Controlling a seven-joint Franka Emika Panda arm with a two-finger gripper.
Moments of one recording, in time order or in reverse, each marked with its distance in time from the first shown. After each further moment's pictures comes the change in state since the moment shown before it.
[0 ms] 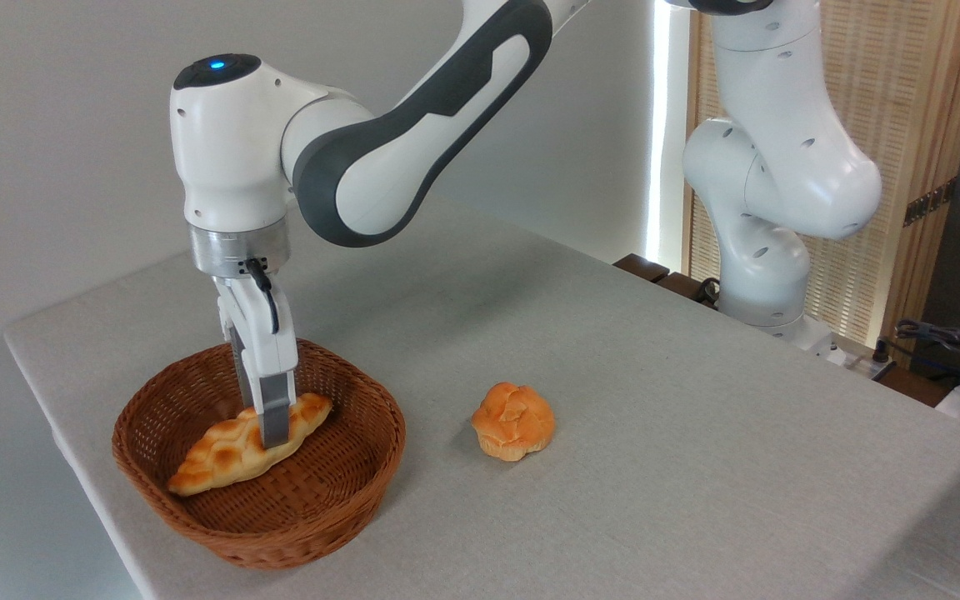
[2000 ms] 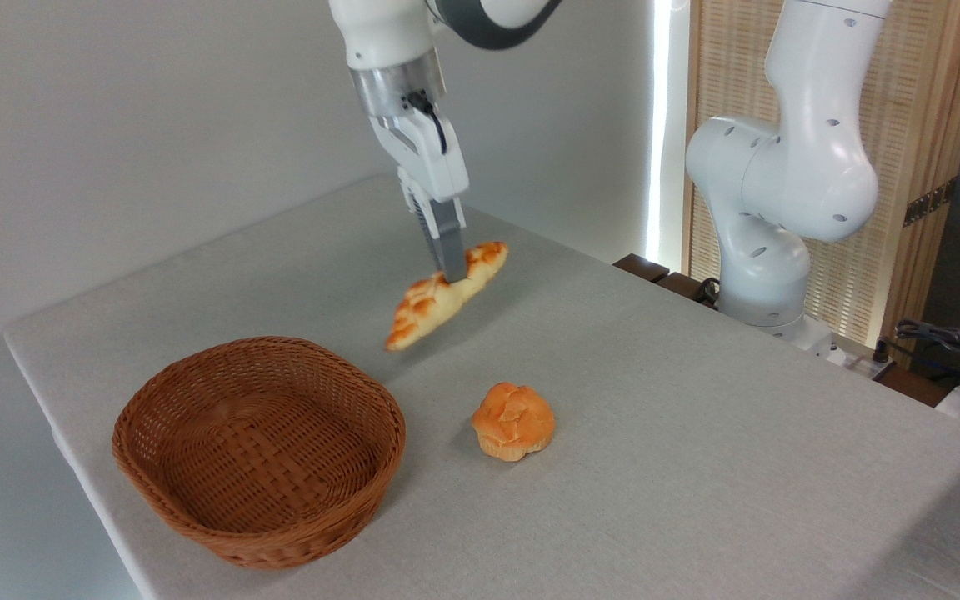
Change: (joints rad) arm -0.101 -0.594 -0.008 -0.414 -0.030 -0.432 -0.001
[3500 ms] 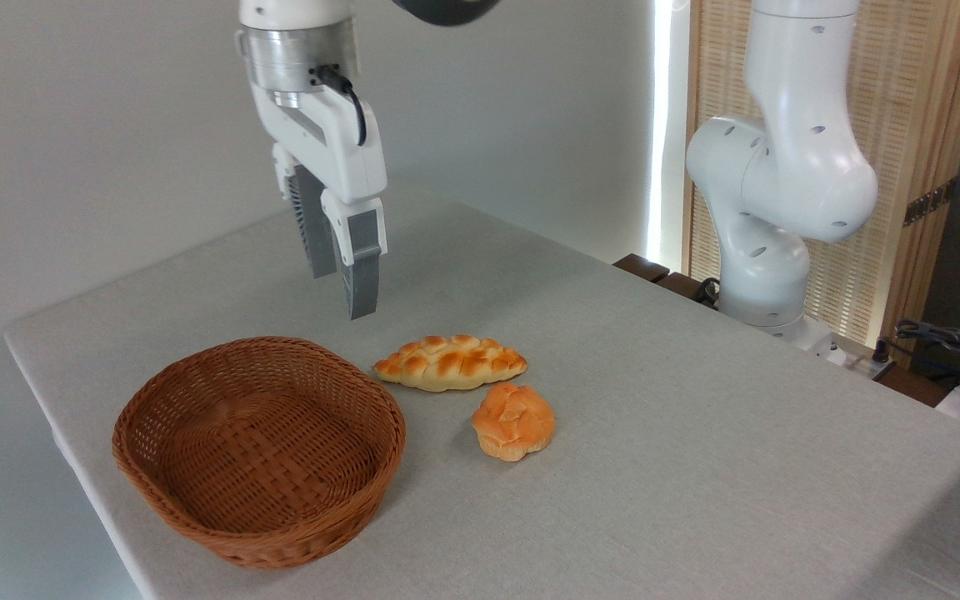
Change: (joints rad) arm 0.001 0.300 0.214 0.483 0.004 -0.032 0.019
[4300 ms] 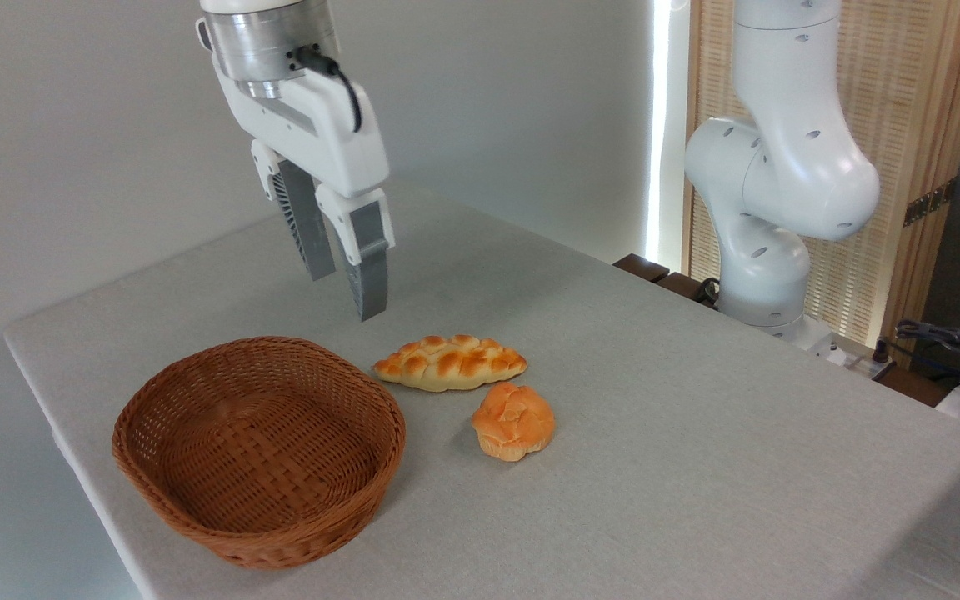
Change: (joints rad) arm 0.062 0.109 0.023 0.216 0.000 -0.184 -0.010
